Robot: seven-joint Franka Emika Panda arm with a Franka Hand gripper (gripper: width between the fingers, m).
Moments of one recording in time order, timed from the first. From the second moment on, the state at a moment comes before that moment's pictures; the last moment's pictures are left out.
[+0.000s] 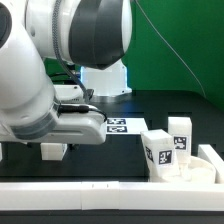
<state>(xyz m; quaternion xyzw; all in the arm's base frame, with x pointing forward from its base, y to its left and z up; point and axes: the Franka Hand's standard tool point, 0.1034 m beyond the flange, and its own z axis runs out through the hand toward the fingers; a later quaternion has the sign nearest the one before) 0.516 -0.125 0.021 -0.92 0.08 0.39 0.05</state>
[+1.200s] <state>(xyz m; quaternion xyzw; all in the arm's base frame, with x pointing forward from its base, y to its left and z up) 0.513 -0.130 0.011 -0.88 0.07 0.46 0.05</state>
